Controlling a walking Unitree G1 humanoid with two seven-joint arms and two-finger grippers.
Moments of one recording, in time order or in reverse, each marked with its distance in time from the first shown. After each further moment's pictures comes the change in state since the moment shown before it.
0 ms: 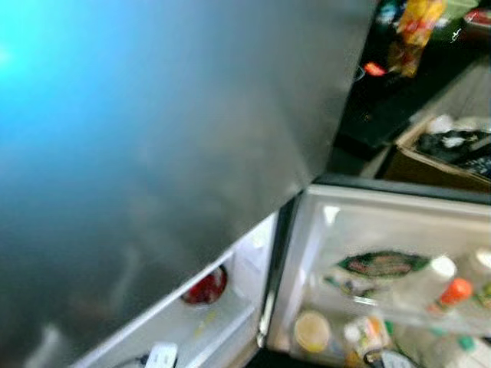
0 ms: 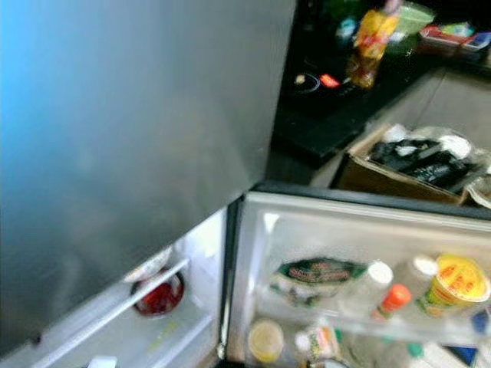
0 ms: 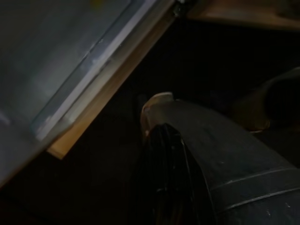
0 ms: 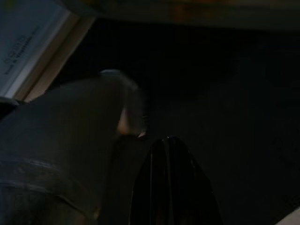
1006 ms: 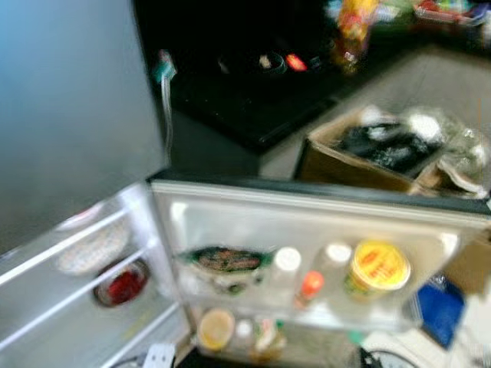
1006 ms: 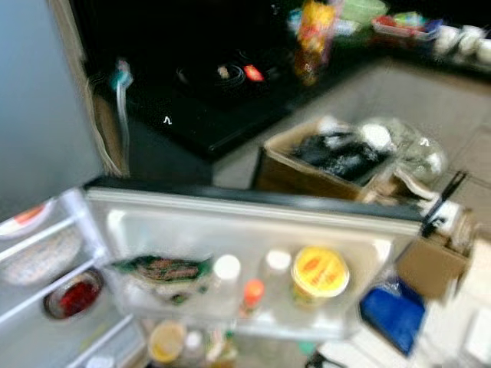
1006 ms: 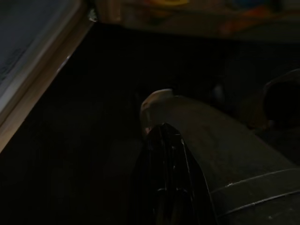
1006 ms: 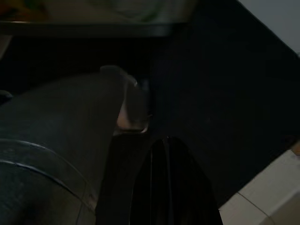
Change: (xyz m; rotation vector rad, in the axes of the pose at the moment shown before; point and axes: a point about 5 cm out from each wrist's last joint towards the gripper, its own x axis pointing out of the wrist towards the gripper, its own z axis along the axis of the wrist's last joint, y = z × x) left arm 0.000 0.001 0.001 -0.001 -0.003 0.001; right arm 0.000 0.000 -0.002 -0.015 0.006 0.004
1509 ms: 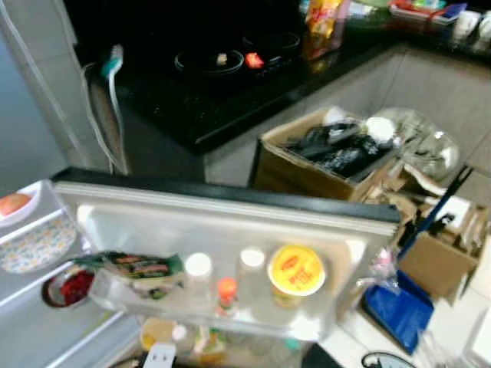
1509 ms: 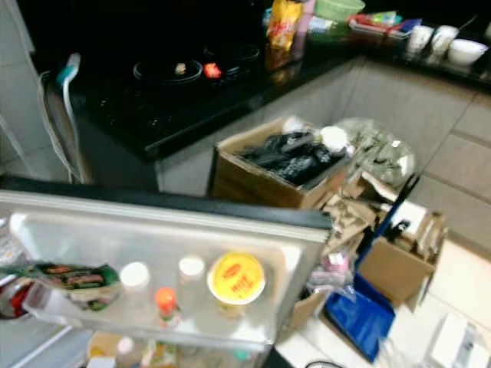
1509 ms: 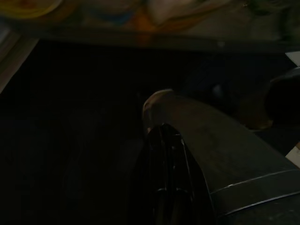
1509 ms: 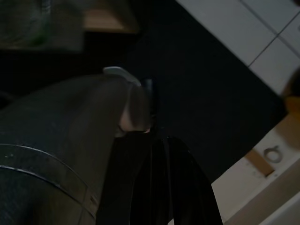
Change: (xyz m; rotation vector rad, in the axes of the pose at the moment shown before) left arm 0.000 0.000 0.000 0.014 0.006 0.001; right arm 0.000 -0.001 0.003 -0.008 -0.011 0.000
